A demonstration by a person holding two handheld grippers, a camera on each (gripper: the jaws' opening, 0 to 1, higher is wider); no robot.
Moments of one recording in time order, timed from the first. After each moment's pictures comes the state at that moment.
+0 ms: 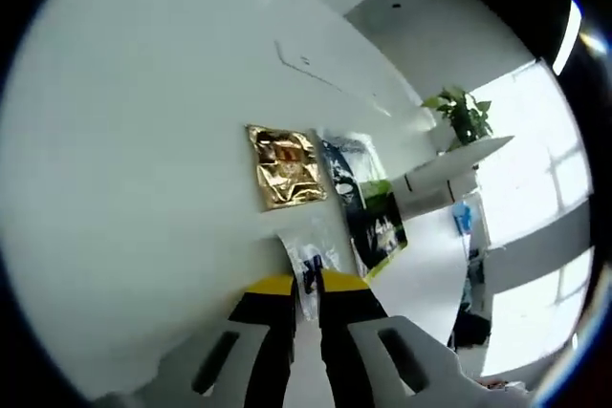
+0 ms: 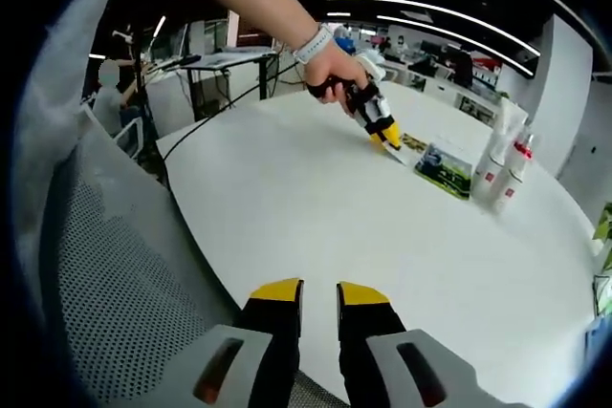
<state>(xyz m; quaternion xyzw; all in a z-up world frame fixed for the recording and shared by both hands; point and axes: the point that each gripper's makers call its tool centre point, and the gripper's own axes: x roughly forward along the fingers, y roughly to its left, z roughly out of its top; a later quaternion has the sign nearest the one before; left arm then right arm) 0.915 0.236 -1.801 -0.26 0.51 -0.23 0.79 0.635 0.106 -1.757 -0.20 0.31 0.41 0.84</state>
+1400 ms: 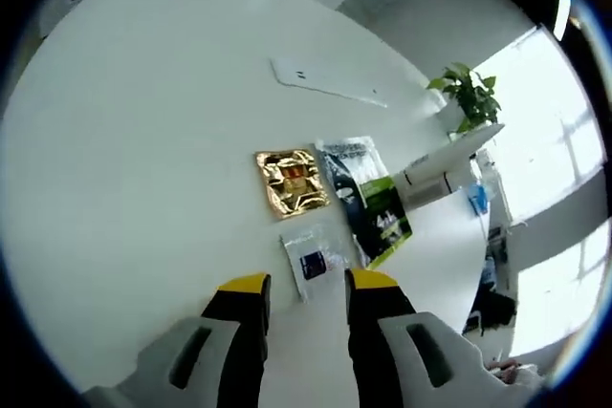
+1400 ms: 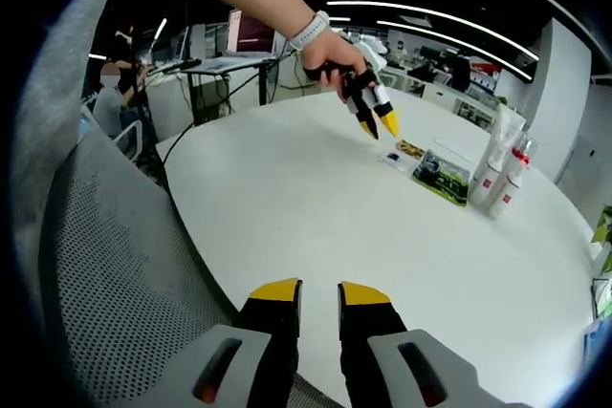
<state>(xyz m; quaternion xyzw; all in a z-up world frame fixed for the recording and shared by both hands) 0.916 0.258 -1.764 -0.20 0.50 -0.25 0.81 0.638 0.107 -1.750 -0.20 0.29 0.41 0.84</state>
